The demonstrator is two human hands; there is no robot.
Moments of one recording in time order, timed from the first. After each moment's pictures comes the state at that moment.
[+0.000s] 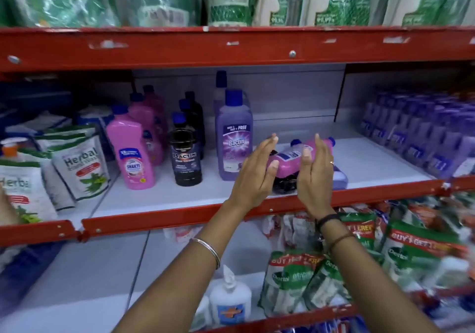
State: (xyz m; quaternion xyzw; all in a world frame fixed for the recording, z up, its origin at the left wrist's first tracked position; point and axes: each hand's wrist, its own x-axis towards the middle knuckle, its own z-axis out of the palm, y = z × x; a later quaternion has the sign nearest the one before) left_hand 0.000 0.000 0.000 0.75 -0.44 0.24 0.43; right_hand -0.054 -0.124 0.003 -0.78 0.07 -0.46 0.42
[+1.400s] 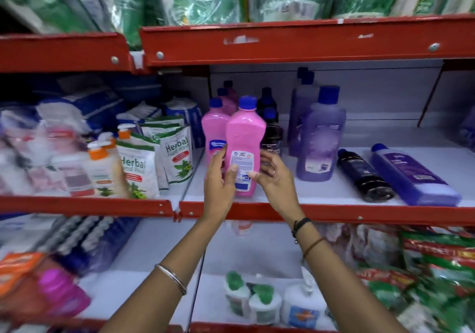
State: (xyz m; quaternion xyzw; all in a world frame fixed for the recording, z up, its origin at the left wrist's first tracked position) left_hand 0.028 0.216 -0.018 0.73 -0.16 0.28 0.61; right_hand 0.012 0.083 -0.007 -0.71 -0.13 -0.20 0.66
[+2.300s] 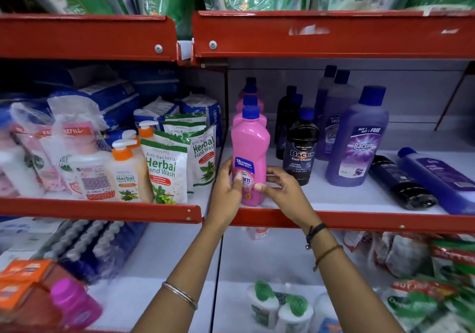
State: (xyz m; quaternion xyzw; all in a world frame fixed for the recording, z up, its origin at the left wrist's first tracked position) left_hand 0.055 0.282 -0.031 0.72 -0.14 0.13 0.67; right_hand 0.047 0.133 -0.029 -0.79 -0.13 -0.12 0.58
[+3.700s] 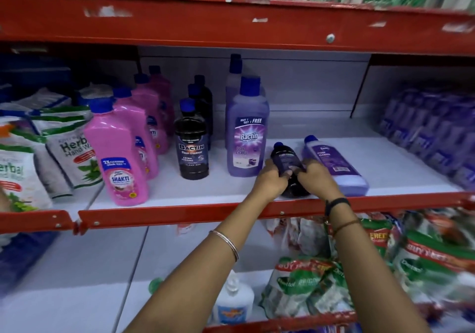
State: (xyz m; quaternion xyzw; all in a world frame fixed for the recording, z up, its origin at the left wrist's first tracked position) left_hand 0.036 -0.037 -0.010 0.85 -0.16 -0.08 0.49; right_hand 0.011 -0.157 -0.005 -0.92 0.16 -0.13 0.32
